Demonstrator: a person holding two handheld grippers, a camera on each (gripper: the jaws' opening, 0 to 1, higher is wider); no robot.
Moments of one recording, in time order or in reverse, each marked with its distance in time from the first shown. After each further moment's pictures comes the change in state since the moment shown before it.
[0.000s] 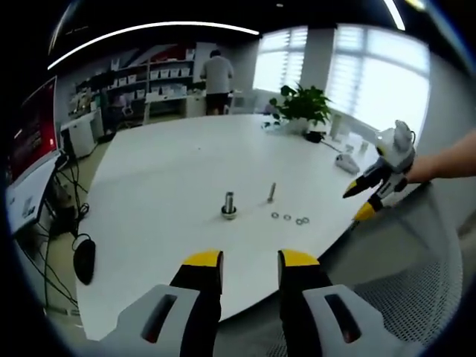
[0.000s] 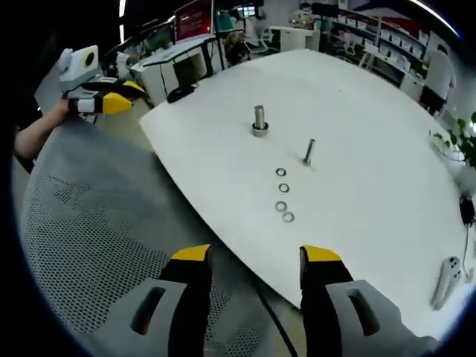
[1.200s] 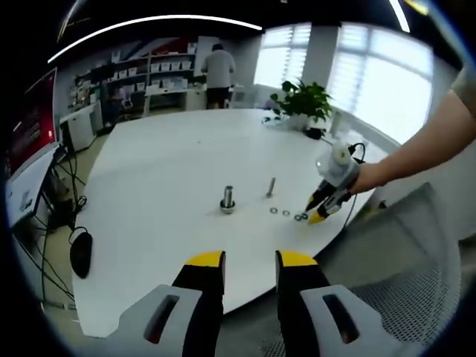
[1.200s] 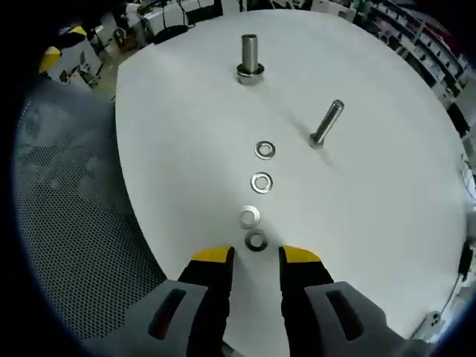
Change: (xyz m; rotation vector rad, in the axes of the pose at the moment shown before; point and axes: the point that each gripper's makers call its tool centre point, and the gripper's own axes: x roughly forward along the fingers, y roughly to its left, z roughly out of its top) left arm 0.001 -0.001 -0.004 -0.024 0.015 -0.011; right arm 0.101 -0.046 -0.012 -0.195 0.238 0.006
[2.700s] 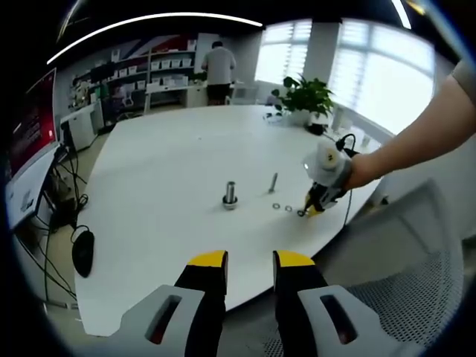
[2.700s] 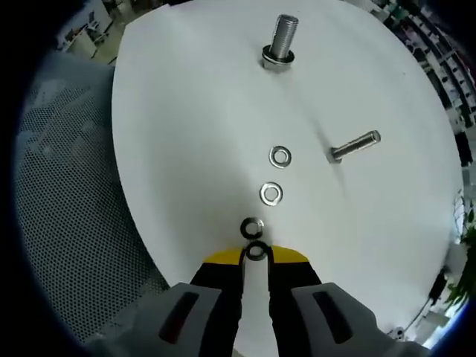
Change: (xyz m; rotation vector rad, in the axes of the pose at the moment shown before) left arm 0.001 0.002 -0.005 0.008 0.024 0.012; right arm 0.000 0.002 0.007 -0.118 0.143 -0.058
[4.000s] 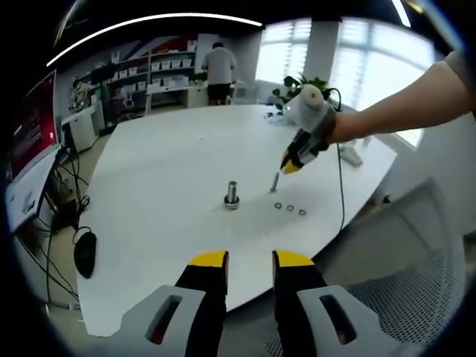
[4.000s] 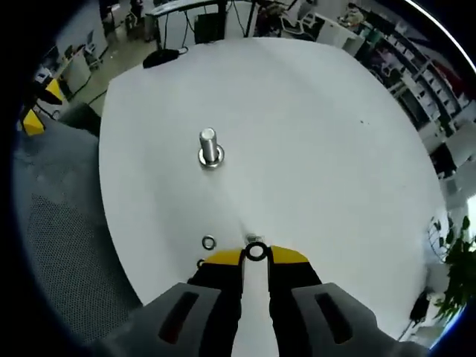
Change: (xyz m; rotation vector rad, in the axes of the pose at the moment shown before) left arm -0.001 0.002 0.000 0.011 0.003 0.010; right arm -0.057 -0.073 0.095 -0.021 -0.209 -0.086
